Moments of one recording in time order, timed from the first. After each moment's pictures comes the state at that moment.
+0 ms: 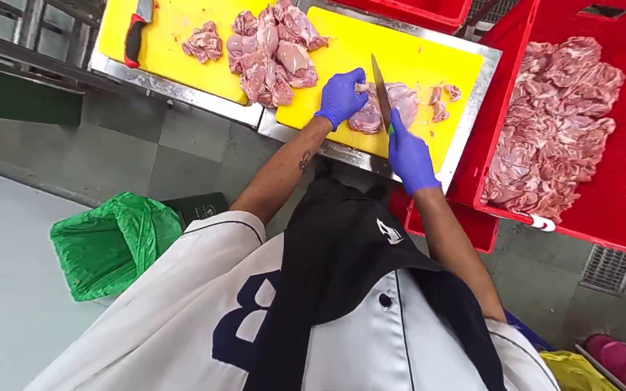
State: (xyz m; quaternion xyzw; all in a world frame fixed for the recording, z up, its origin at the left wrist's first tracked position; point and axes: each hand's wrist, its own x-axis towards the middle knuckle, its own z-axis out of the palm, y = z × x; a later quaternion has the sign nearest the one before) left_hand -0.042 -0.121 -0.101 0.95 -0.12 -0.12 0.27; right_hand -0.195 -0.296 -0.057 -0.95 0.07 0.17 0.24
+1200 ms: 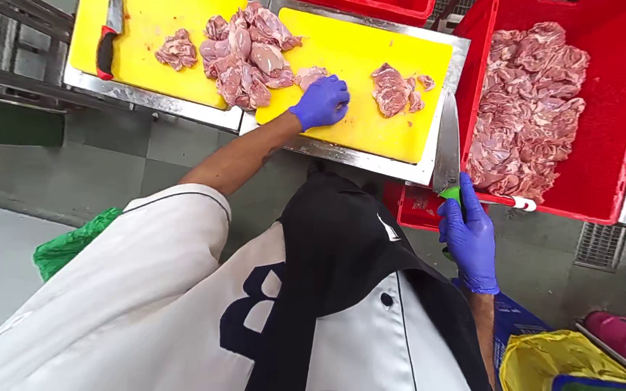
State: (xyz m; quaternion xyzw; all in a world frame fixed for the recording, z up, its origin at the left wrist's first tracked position) left_hand -0.038 -0.111 -0.112 0.88 -0.45 -0.07 0.14; right_hand -0.365 -0.391 -0.011 -0.83 0.26 0.03 0.49
